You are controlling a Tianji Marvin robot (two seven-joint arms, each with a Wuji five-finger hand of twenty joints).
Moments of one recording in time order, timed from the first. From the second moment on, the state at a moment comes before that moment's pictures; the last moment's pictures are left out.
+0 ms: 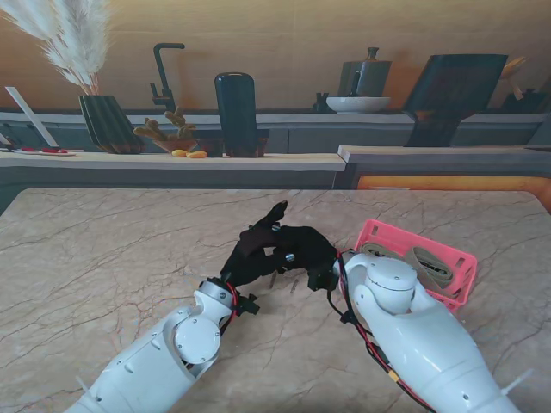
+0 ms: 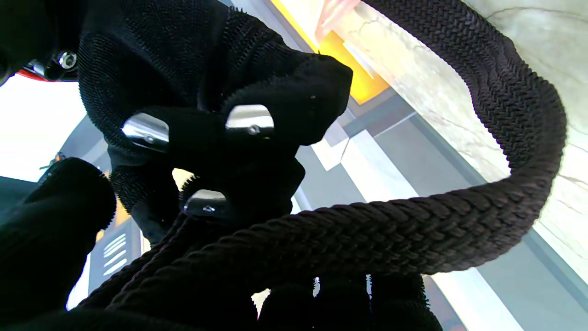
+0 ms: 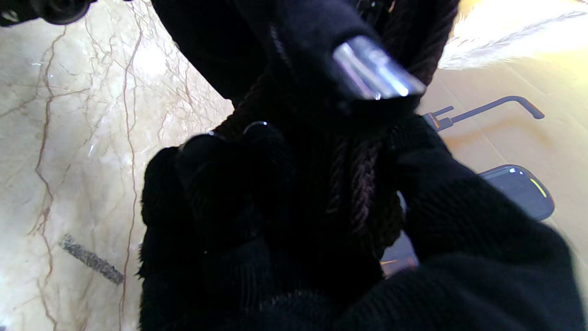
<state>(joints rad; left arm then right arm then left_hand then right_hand) 1.26 -1.29 -0.82 -1.16 0.31 -0.45 0.45 -1.32 -1.23 1.10 -1.42 0.65 0.31 0.22 0.22 -0.48 0.72 -0.14 0.13 -0.07 0.03 0.22 0.28 0.10 0.27 0.30 0.34 0.12 0.24 0.38 0.13 0.08 0.63 0.34 0.69 -0.49 0.70 -0.25 0.78 0.12 0.88 0.45 1.10 0.26 0.98 0.63 1.08 0.24 1.13 0.84 0.58 0.32 1.29 0.71</state>
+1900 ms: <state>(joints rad) 1.19 -1.24 -0.74 -1.15 0.69 -0.14 0.56 -1.44 -1.14 1.07 -1.62 -0.32 0.12 0.01 0.86 -0.40 0.38 -0.06 0.62 0.09 1.19 0.61 1.18 0.05 1.08 0.79 1.19 0.19 1.31 0.79 0.66 0.31 1.50 0.64 0.19 -0.51 0.63 -0.12 0.80 0.19 0.44 0.62 0.94 0.32 0.75 0.45 0.93 0.28 0.78 0.65 0.52 0.37 1.13 0.68</state>
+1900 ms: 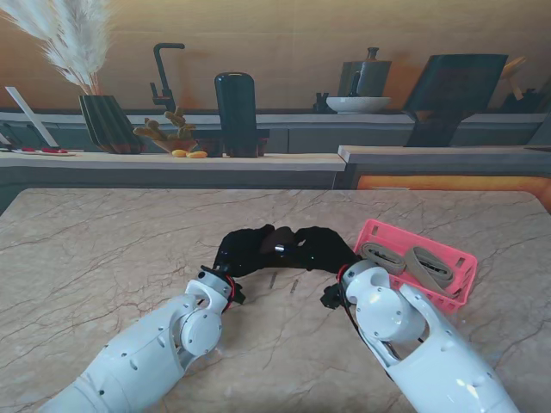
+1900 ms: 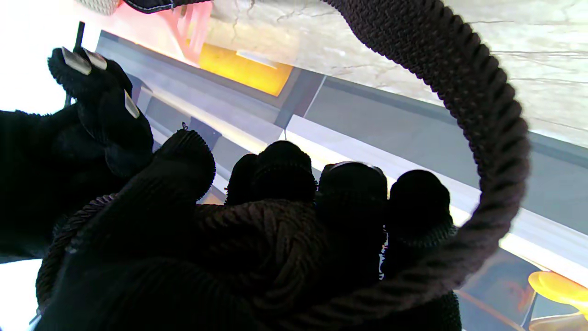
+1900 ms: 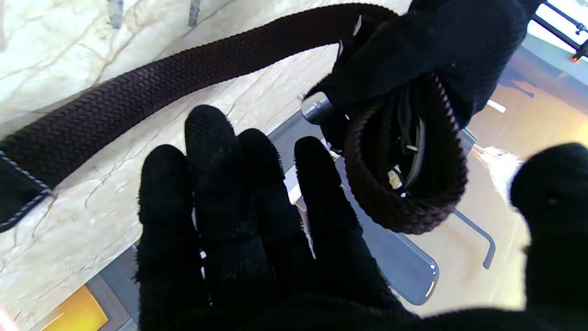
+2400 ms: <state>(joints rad) 1.18 -1.24 -0.73 -1.13 0.70 -0.13 0.56 -1.37 -1.17 1.01 -1.59 -0.18 0.21 -0.01 0.86 -0.41 0.38 -0.06 0.63 0.09 1.19 0.62 1.19 0.04 1.09 0.79 1.20 0.19 1.31 0.78 0.67 0.31 1.51 0.64 0.50 -0.49 0.64 -0.09 0.89 0.23 0.52 0.64 1.09 0.30 0.81 0.43 1.08 0.28 0.86 0.65 0.61 0.41 1.25 0.64</state>
